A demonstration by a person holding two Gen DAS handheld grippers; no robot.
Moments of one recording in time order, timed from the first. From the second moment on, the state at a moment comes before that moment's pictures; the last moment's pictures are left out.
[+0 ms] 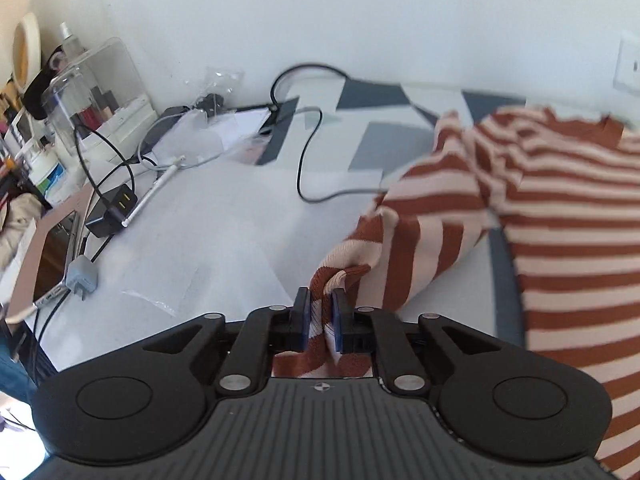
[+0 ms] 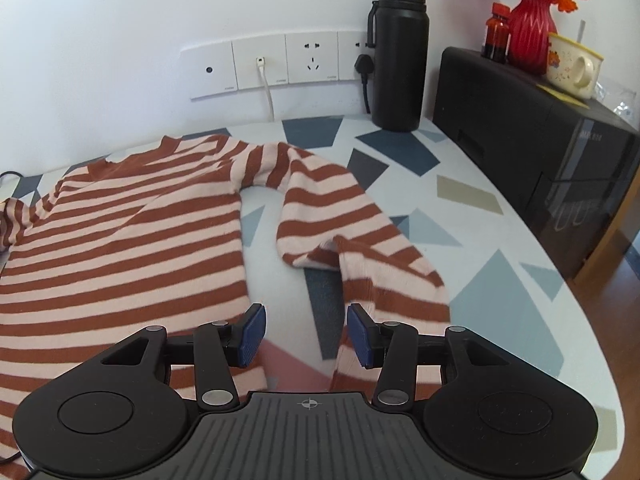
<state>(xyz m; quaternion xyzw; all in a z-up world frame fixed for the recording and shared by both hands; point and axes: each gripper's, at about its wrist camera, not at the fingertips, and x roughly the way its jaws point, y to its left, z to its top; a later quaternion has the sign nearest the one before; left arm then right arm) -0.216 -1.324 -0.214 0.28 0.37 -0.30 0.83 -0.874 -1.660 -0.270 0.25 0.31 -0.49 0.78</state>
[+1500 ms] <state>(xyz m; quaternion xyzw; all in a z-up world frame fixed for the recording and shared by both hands) -0.380 -1.275 -0.249 0.23 0.41 -0.47 0.75 -0.868 -1.582 -0.307 0.24 0.35 -0.47 0.77</state>
